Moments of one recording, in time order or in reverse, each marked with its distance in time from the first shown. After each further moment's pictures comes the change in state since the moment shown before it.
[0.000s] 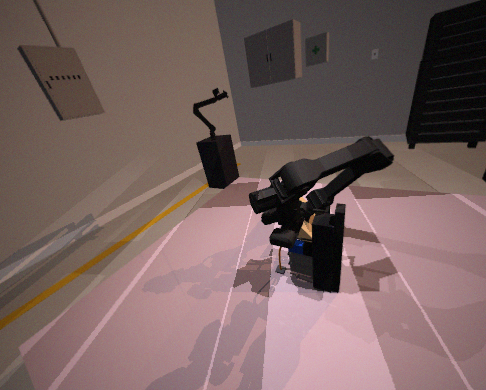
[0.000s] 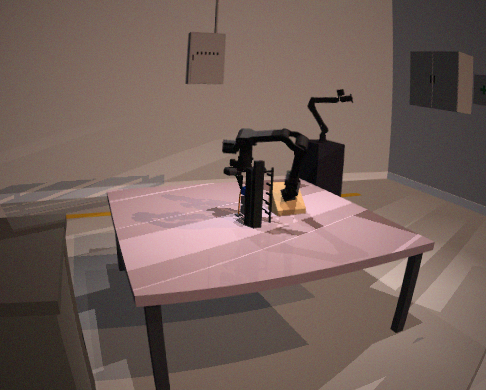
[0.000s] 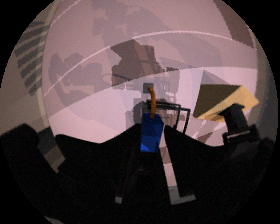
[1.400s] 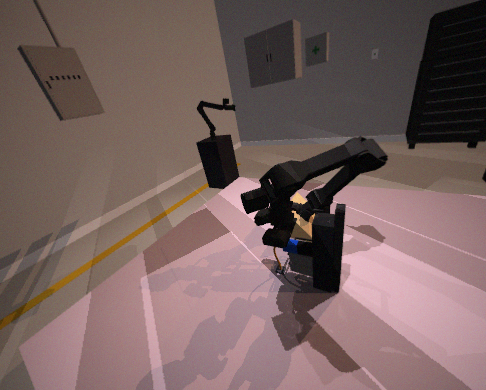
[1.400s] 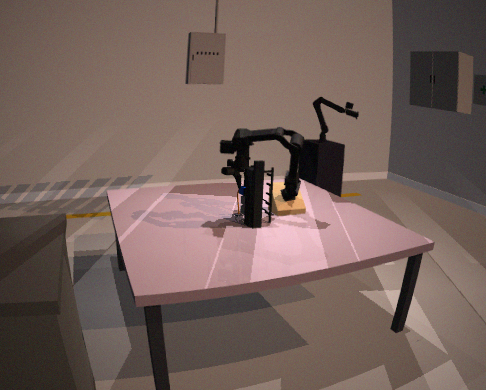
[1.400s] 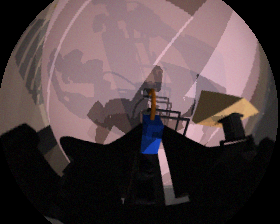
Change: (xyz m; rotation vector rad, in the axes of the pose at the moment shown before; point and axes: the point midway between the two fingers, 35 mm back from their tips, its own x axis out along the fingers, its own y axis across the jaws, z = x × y) arm 0.004 0.002 0.021 -0.018 0.029 -0.001
